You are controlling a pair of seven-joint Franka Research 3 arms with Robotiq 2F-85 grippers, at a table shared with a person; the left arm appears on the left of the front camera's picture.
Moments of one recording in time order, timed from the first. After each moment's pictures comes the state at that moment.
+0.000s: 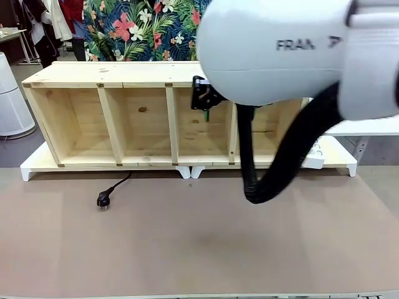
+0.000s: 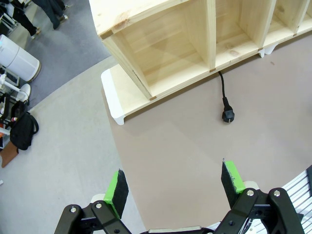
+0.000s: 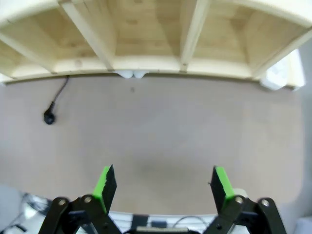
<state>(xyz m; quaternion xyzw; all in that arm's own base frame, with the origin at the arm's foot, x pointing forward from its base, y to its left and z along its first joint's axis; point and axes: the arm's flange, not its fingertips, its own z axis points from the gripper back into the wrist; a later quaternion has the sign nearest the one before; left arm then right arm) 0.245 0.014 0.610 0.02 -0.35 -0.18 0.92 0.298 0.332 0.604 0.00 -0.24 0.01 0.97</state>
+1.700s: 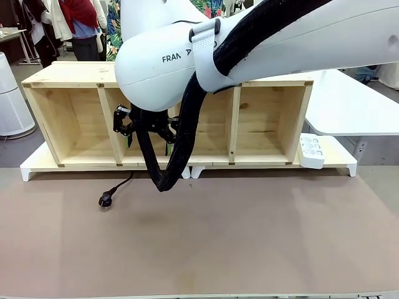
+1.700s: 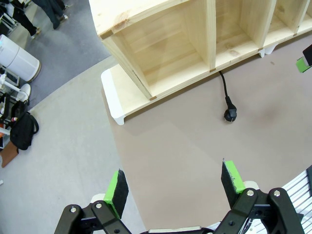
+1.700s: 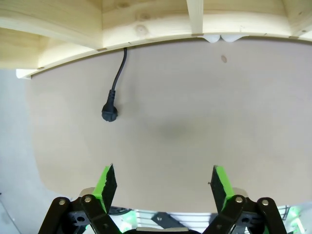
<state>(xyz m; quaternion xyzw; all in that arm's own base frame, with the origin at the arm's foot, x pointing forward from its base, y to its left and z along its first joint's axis) 0.245 0.014 0.610 0.02 -0.35 -0.18 0.92 0.377 0.477 0.522 0.09 -0.11 -0.05 0.99</state>
